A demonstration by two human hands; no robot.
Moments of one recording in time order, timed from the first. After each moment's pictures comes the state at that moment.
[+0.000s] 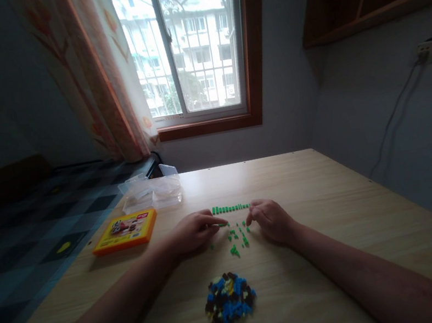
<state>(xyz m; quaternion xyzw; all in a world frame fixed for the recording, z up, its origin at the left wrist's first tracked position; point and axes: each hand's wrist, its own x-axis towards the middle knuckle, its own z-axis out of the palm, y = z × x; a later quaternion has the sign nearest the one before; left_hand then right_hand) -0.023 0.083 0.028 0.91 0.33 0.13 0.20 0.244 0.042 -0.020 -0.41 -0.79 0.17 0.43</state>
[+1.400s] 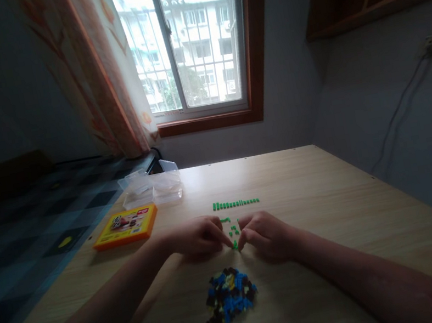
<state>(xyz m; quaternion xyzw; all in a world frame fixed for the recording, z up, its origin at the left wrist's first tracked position) -0.019 0.077 0.044 0.93 0.19 0.00 0.31 0.221 0.011 0.003 -0.27 -0.86 0.27 0.34</state>
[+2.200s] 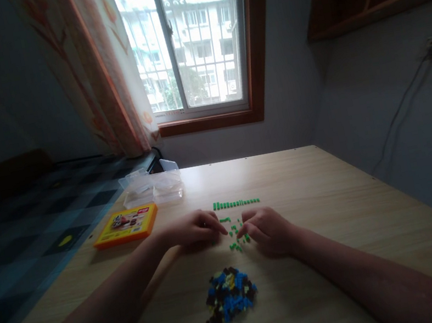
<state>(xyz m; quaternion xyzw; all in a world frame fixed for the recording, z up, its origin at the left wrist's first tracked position) -0.026 0.087 0.039 0.85 0.25 0.07 0.45 0.225 0.014 0.001 -0.32 -0.87 0.16 0.35</state>
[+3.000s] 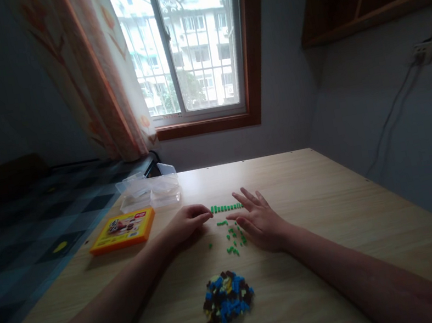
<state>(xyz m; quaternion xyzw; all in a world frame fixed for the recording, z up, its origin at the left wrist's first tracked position) -0.028 0.099 0.017 0.78 0.40 0.25 0.42 0.229 0.030 -0.010 -0.46 -0.85 0.04 0.24</state>
